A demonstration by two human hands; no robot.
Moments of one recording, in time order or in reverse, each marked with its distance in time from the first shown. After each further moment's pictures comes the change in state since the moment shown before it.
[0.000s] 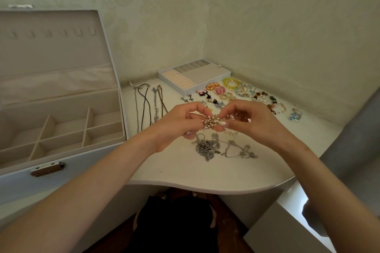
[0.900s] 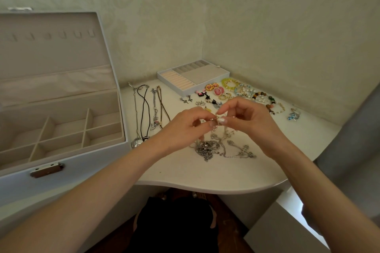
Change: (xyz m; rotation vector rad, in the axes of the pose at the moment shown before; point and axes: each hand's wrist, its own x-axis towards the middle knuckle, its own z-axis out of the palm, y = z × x) left_hand 0.003 -0.006 0.014 0.411 0.098 0.200; right_hand -0.005 -0.005 0.010 0.337 0.059 0.012
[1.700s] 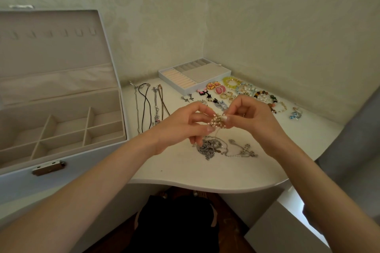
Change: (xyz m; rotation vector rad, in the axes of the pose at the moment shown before) left_hand -0.006 0.002 -0.013 -0.288 -0.124 -0.166; right_hand 0.000 0.000 0.000 0.010 0.051 0.032
